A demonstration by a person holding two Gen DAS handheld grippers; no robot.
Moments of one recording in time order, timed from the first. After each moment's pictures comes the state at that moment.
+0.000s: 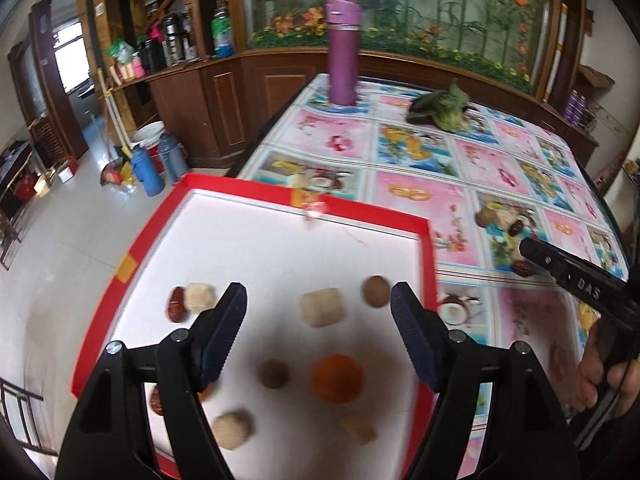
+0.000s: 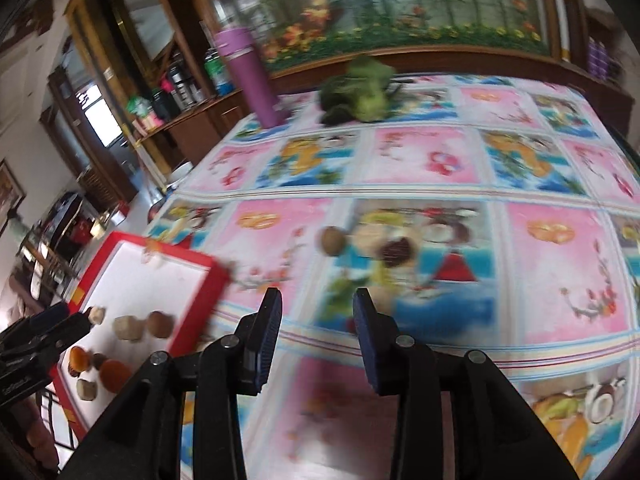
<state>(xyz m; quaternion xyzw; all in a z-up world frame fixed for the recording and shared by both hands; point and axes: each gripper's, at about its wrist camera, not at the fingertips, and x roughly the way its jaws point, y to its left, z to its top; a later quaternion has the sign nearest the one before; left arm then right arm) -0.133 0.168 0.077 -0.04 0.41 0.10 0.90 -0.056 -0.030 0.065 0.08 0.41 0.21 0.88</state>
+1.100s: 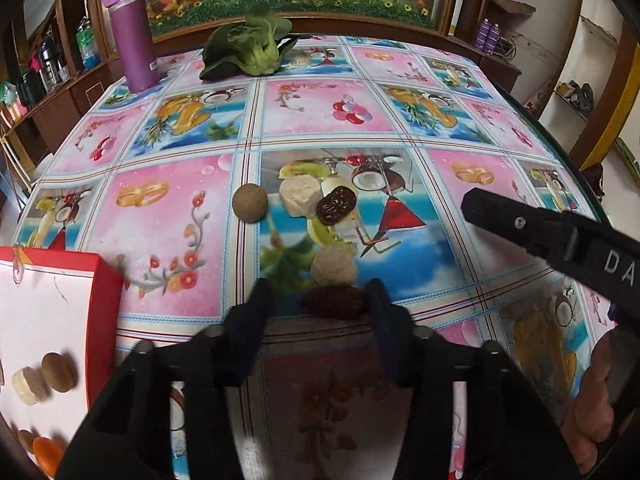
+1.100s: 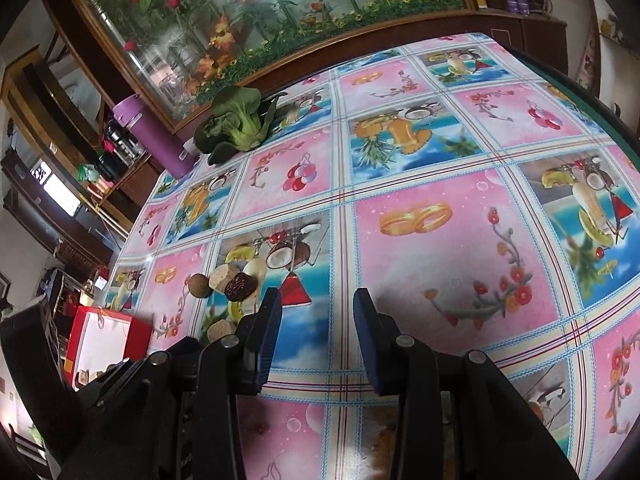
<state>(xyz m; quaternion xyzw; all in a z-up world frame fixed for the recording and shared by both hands) -0.026 -0.001 0.012 0.00 0.46 -0.07 0.89 -0.029 -0.123 0.055 0.17 0.43 0.13 0.88</state>
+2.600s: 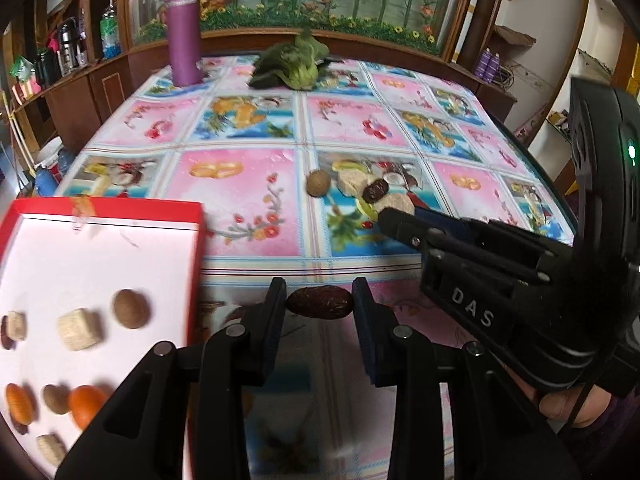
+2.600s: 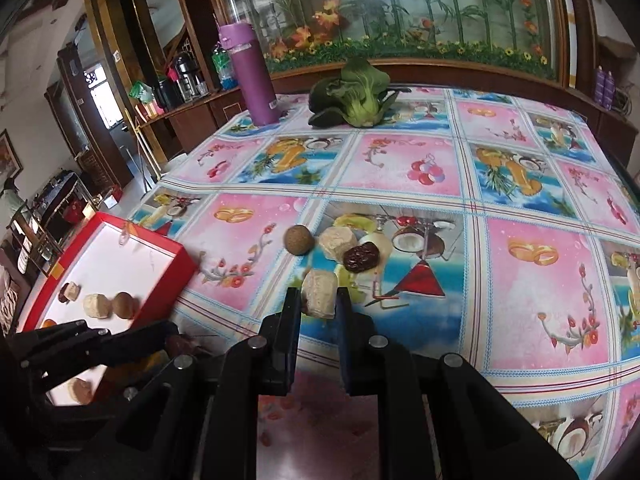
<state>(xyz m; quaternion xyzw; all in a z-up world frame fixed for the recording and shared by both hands) -0.088 0.061 0.045 -0.05 0.43 -0.07 0.90 -0.057 -0.027 0.058 0.02 0.39 0.22 0.89</state>
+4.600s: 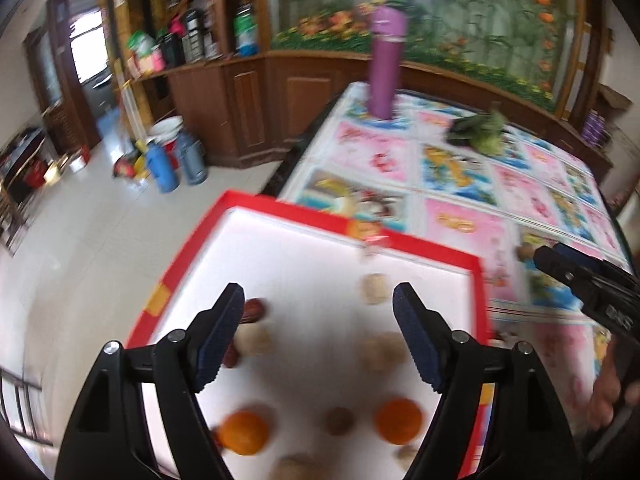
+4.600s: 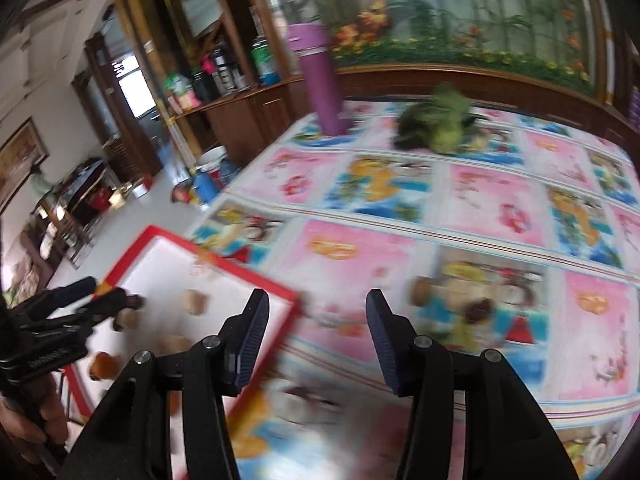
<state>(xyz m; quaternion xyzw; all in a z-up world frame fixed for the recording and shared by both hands) -0.116 0.217 0.082 -0.06 0.40 0.12 0.91 -0.048 0.032 0.094 0.01 0.40 0.26 0.88</state>
